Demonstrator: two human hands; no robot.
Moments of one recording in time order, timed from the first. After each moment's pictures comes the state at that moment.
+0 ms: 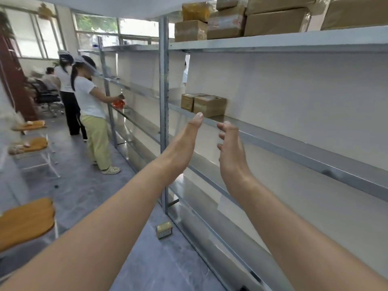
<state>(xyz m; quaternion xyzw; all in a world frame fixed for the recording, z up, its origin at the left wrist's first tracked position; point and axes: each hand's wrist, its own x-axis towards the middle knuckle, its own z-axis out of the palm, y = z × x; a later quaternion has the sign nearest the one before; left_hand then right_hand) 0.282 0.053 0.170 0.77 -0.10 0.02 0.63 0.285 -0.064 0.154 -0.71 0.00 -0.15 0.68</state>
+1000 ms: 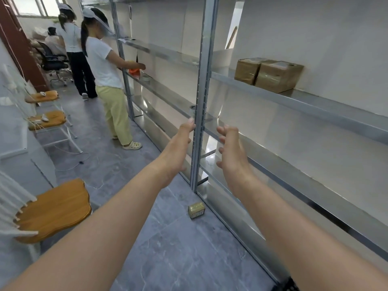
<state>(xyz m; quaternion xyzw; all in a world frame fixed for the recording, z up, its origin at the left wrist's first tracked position) 0.465 0.324 0.077 0.74 0.03 -0.06 0.67 0.457 0.193 0.073 -0.74 0.08 -0.04 0.66</state>
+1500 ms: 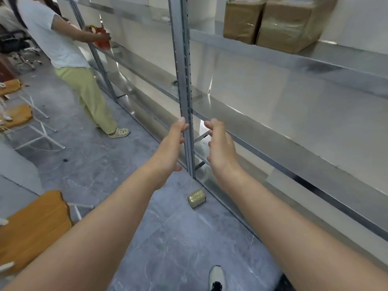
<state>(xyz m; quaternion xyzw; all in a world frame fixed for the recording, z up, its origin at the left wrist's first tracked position) 0.684 0.270 -0.010 0.75 0.09 -0.14 0.64 0.673 0.147 -0.020 -0.69 0.14 0.02 0.71</state>
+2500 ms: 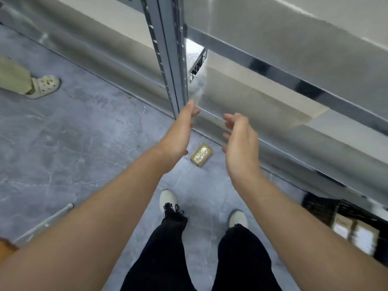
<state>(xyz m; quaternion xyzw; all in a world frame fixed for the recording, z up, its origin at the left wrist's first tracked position) 1.049 0.334 -0.298 0.72 0.09 -0.42 0.54 0.973 0.234 -0.297 -0.64 0.46 -0.01 0.62</state>
